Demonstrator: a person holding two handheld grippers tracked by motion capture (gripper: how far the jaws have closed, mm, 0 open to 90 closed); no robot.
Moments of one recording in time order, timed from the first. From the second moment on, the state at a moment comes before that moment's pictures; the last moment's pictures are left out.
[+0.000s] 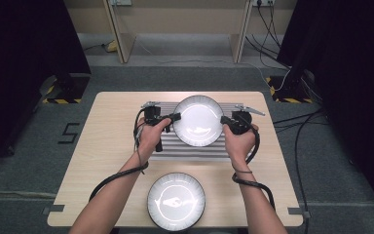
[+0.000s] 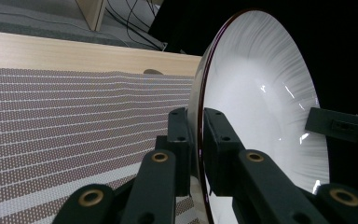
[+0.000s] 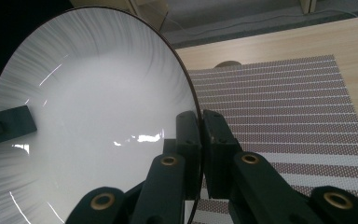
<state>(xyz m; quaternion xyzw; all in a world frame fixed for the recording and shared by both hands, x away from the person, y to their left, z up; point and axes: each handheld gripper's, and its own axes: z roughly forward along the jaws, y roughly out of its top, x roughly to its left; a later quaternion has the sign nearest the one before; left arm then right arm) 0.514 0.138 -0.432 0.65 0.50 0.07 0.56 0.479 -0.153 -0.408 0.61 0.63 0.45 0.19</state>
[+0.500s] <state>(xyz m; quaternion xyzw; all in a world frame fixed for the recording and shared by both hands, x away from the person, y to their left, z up) 0.529 0.132 -0.437 0.65 0.51 0.07 0.56 0.492 -0.157 -0.410 0.61 0.62 0.45 0.19</state>
